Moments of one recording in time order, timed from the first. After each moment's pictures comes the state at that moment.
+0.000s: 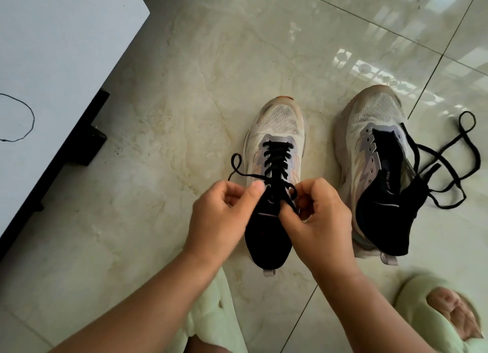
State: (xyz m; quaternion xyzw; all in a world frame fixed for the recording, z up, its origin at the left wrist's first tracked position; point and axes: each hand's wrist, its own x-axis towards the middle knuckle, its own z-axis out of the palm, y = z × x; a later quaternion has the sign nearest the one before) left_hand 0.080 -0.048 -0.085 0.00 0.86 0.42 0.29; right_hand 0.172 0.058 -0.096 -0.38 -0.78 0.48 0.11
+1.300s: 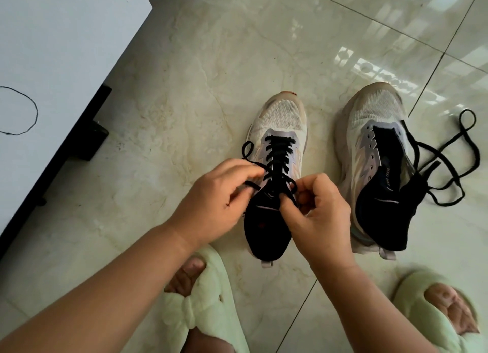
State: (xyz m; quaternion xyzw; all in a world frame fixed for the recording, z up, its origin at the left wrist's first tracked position) left_hand 0.048 -0.061 -0.089 0.41 0.82 0.34 0.23; right_hand 0.171 0.058 -0.097 -0.40 -0.74 0.52 0.12
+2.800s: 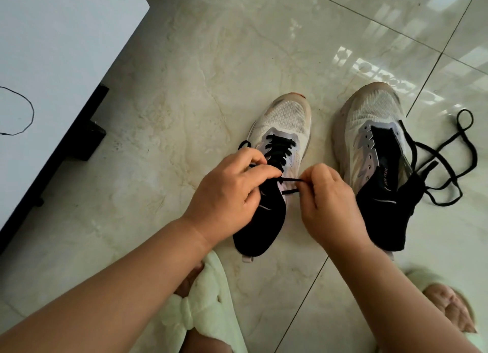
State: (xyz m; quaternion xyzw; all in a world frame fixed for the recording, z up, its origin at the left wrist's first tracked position) left_hand 0.055 -0.038 -0.081 0.46 0.83 0.29 0.15; right_hand 0.168 0.090 -0.099 -0.29 -0.88 0.37 0.02
